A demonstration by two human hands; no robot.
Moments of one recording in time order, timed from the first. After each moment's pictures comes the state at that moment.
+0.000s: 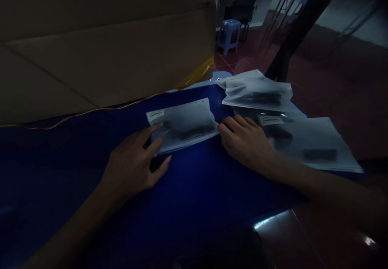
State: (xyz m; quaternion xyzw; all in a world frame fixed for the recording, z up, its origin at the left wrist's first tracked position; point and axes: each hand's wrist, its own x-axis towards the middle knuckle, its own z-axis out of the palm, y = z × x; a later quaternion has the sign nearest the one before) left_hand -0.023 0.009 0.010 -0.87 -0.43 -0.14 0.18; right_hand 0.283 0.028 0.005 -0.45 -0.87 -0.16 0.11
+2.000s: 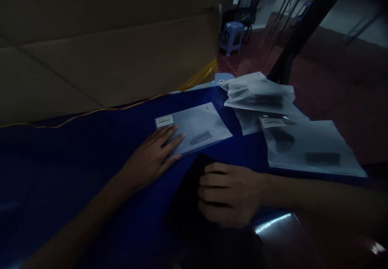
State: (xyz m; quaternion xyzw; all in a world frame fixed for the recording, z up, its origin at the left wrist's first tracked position) left_hand -0.021 0.025 -0.008 -0.92 -0.39 -0.10 0.00; right_hand 0.250 -0.009 -0.007 0.01 -0.93 -0.02 0.38
